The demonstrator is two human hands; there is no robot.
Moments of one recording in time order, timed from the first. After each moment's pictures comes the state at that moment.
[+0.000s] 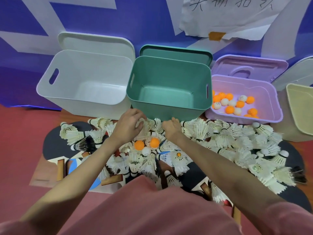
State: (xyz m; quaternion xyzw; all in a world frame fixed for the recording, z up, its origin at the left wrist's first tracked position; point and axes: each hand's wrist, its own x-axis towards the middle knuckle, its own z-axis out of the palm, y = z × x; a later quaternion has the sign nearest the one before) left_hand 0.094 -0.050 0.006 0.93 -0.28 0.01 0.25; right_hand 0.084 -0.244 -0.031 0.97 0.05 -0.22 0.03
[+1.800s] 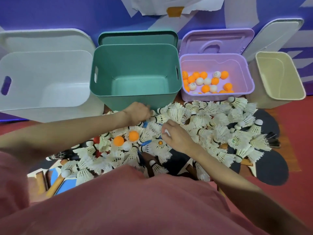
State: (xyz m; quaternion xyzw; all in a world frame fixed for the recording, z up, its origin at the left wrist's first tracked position) left_hand 0.123 -0.182 0.013 0.79 -0.56 -0.16 -0.20; right_hand -0.025 -0.331 -0.015 0.95 0.02 -0.12 -0.29
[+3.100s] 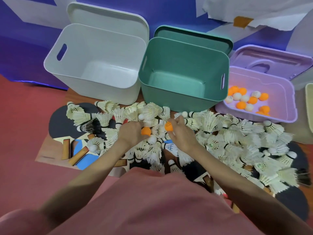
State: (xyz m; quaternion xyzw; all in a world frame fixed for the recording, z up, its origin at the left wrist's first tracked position) left_hand 0.048 -0.037 -0.038 0.97 -0.12 -0.20 0.08; right_hand 0.016 -0.247 -0.019 0.97 0.08 -0.15 -0.14
